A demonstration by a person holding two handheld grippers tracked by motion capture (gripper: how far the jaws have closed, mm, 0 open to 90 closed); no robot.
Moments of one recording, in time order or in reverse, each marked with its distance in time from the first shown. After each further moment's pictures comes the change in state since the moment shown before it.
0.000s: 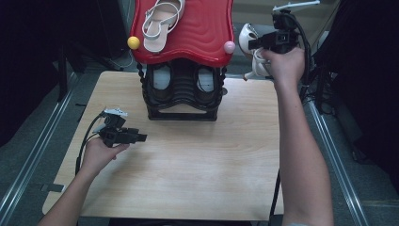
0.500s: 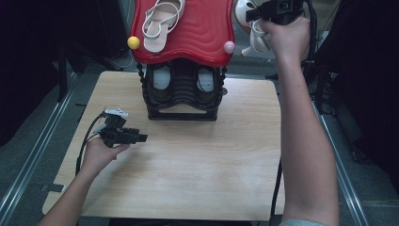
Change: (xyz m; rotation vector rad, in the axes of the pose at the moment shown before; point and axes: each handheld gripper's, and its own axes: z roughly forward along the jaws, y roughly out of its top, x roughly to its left) left arm -0.002 0.000 0.000 -0.001 -0.002 0.008; right arm 0.045 0.050 -0.032 -0.074 0.003 -0.079
